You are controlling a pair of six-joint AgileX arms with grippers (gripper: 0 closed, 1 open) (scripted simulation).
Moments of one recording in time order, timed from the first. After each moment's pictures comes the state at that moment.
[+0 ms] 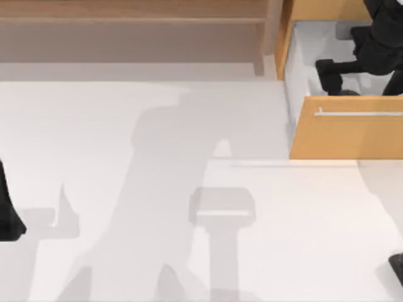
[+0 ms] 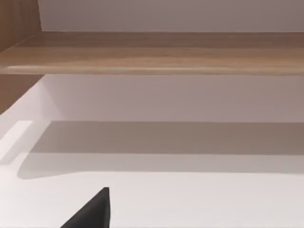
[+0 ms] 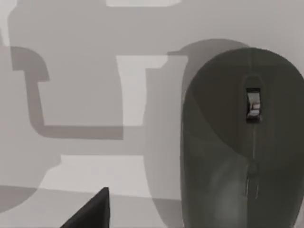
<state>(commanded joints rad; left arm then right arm) 0.00 0.00 0.00 0.00 0.00 0.00 0.13 2.43 2.12 -1.16 0.01 0.06</state>
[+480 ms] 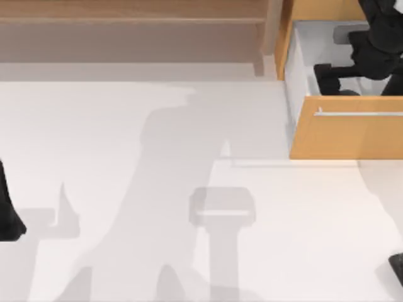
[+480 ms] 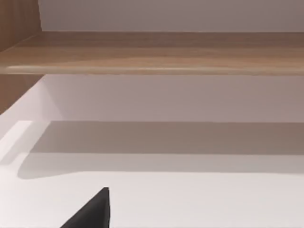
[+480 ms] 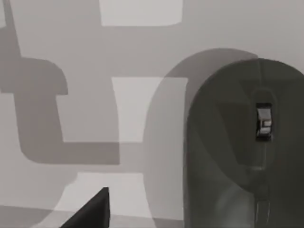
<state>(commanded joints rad) 0.00 0.00 0.00 0.00 0.00 0.00 0.13 2.43 2.09 -1.12 0.01 0.06</state>
